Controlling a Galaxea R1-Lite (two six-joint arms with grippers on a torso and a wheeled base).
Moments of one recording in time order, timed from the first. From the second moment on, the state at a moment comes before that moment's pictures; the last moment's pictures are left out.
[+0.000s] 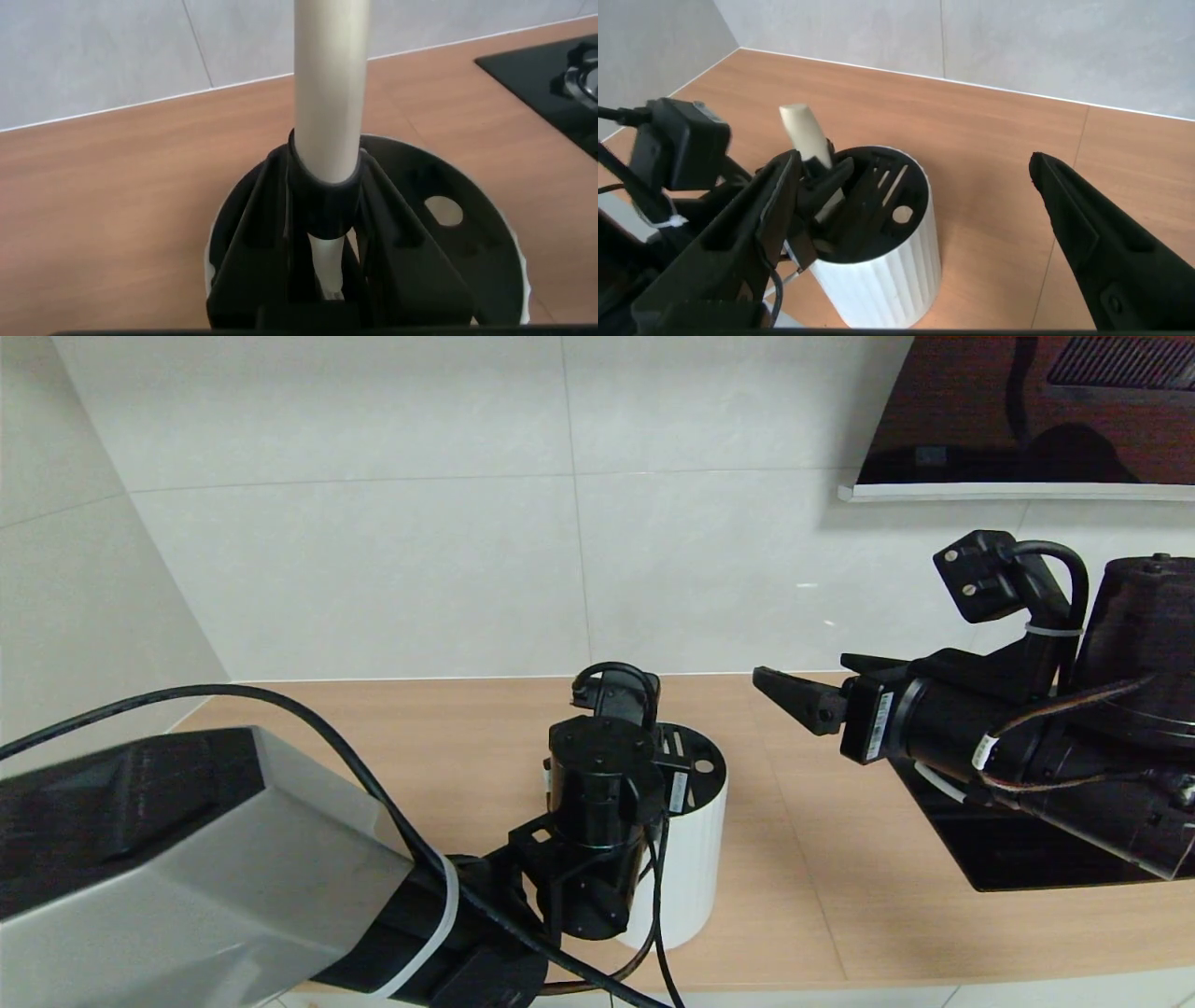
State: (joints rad) left arm -0.85 2.10 -0.93 -1.06 0.66 -0.03; right arm 0.67 1.52 -0.79 -0.67 -0.15 0.14
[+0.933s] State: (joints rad) left arm -0.84 1.96 -0.86 -1.16 0.60 -0.02; right arm 0.66 1.50 -0.78 -0.67 -0.16 0.14
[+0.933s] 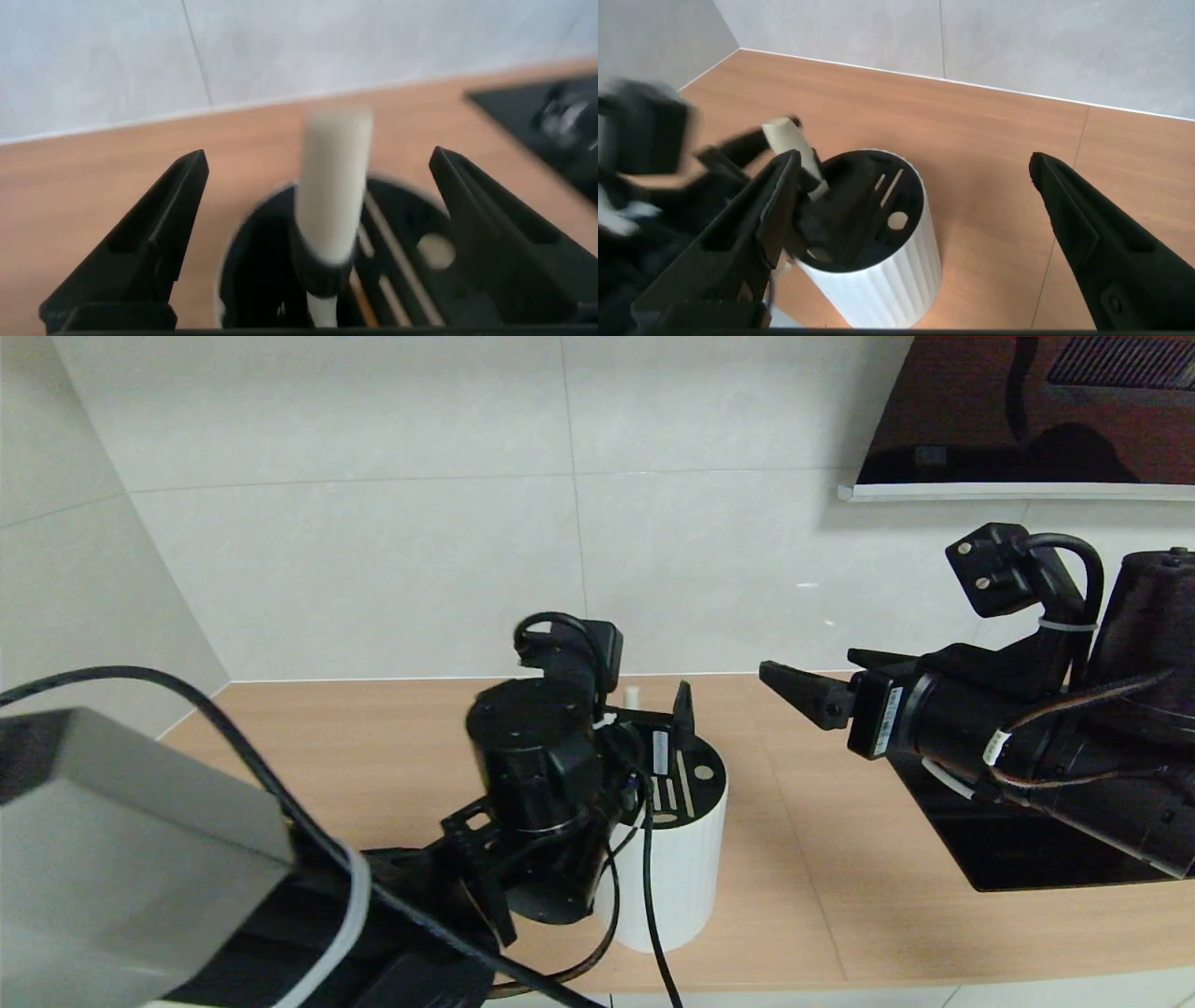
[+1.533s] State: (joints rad) left arm -0.63 1.19 -0.67 -0.78 0.30 0.00; right arm 0.56 1.19 -0.60 -0.67 -0.15 0.14
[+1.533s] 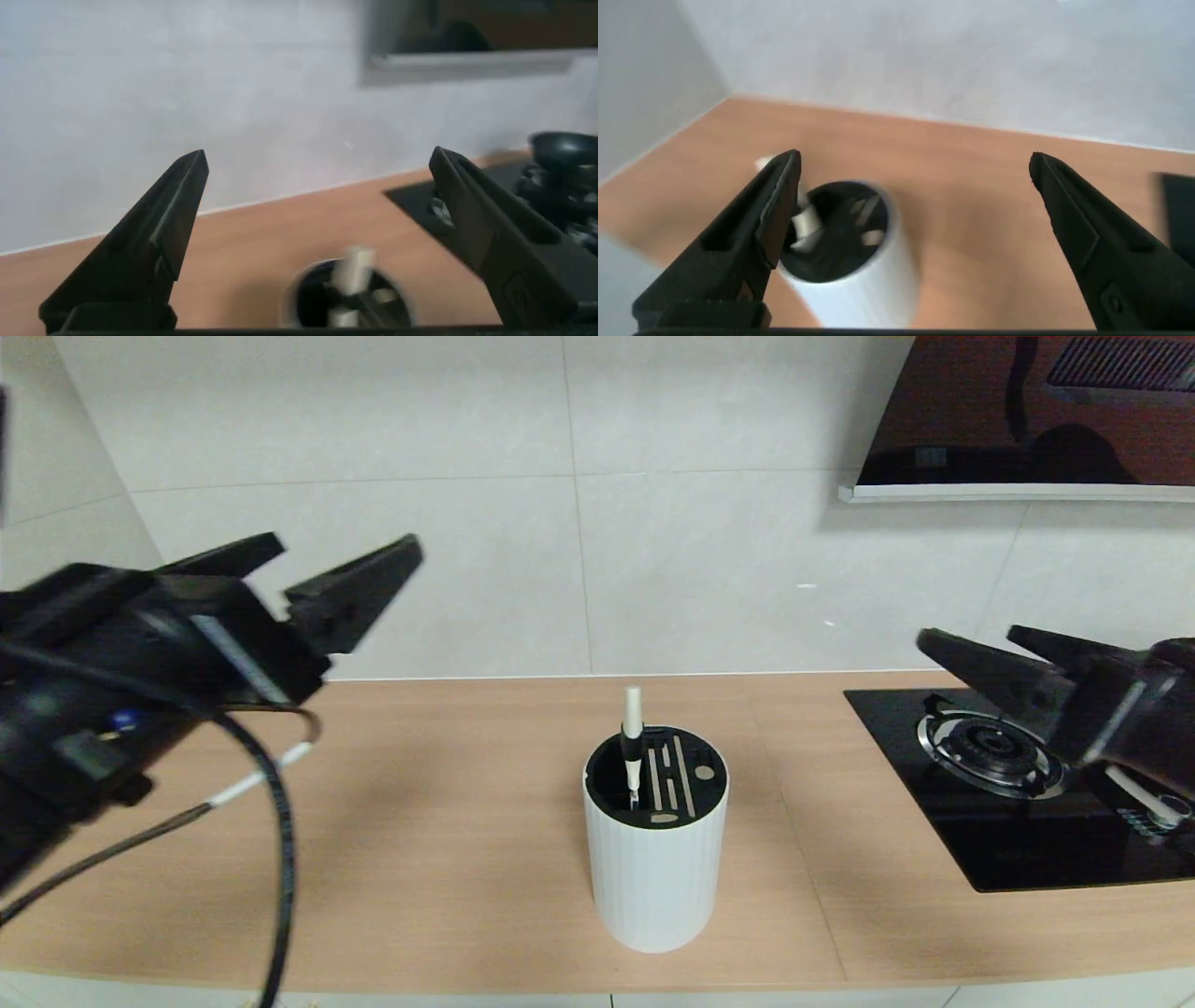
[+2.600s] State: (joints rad) left arm -0.05 0.09 -0.47 0.13 0.16 -0.03; right arm 0.02 0.05 -0.30 0.09 -0.11 -0.03
